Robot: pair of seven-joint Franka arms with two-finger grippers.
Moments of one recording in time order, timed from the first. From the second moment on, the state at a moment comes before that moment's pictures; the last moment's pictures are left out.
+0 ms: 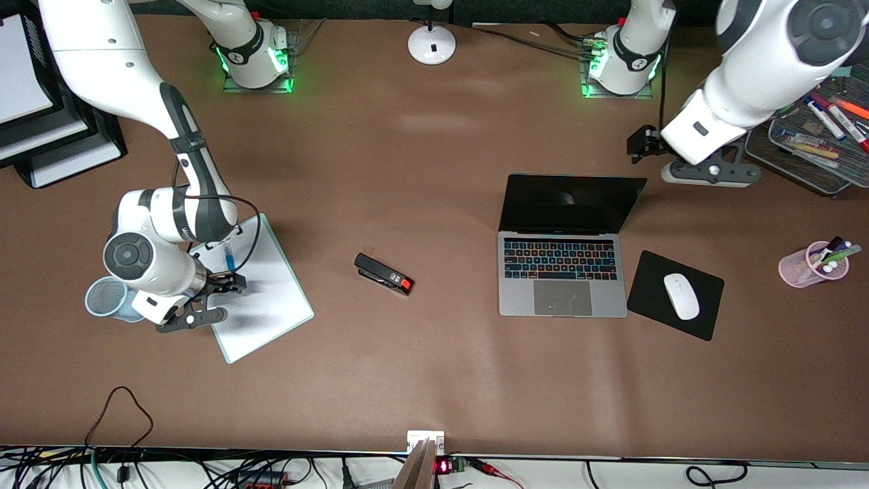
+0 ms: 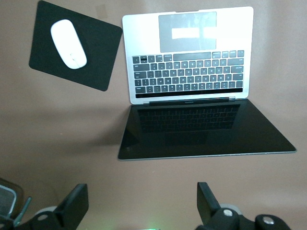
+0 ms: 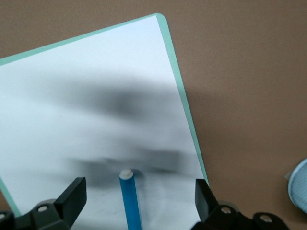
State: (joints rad) left arm -0.04 -0.08 -0.21 -1.92 -0.03 1.70 -0.19; right arm 0.13 0.66 -0.05 -1.65 -0.10 2.27 -0.09
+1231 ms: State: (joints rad) left arm -0.05 -0.09 -0.39 -2.16 -0.03 1.84 -0.36; right arm 0.13 0.66 -0.05 -1.73 -0.10 2.29 -0.12
